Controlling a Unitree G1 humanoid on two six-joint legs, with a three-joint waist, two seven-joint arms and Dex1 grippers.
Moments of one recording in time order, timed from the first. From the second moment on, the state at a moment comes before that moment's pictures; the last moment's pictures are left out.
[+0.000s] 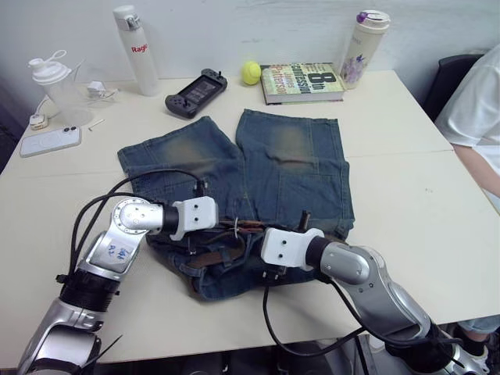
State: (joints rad) left arm -0.49 0.63 -0.22 0.00 -0.03 0.06 -1.00; right arm -0.30 -0.52 0.50 -0.61 -0.39 0.55 0.69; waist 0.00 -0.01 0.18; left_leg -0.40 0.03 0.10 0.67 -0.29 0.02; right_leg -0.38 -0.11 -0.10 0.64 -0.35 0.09
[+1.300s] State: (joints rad) left arm -0.49 0.47 -0.29 0.02 0.01 0.12 -0.93; right arm -0.40 -0.70 0.36 -0.65 -0.11 0.73 0.77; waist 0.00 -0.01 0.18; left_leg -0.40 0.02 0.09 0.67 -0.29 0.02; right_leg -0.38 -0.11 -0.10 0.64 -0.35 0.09
